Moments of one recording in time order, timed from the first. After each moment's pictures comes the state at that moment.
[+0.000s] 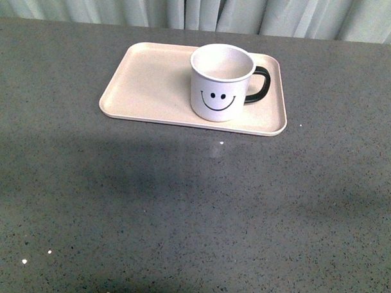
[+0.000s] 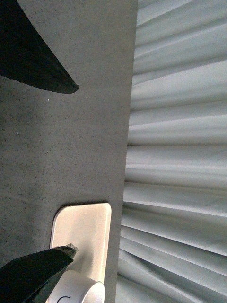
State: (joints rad) left arm 0.00 0.02 0.01 0.00 0.00 -0.01; right arm 0.00 0.05 0.02 0.02 0.00 -0.01
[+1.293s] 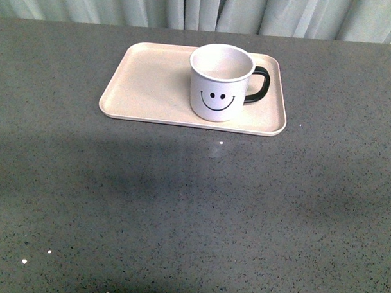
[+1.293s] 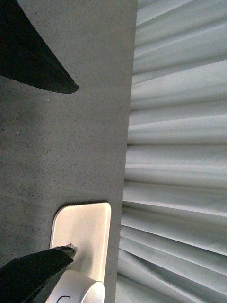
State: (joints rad) left arm 0.00 0.02 0.01 0.00 0.00 -0.01; right arm 0.00 0.01 0.02 0.00 0.00 -0.01
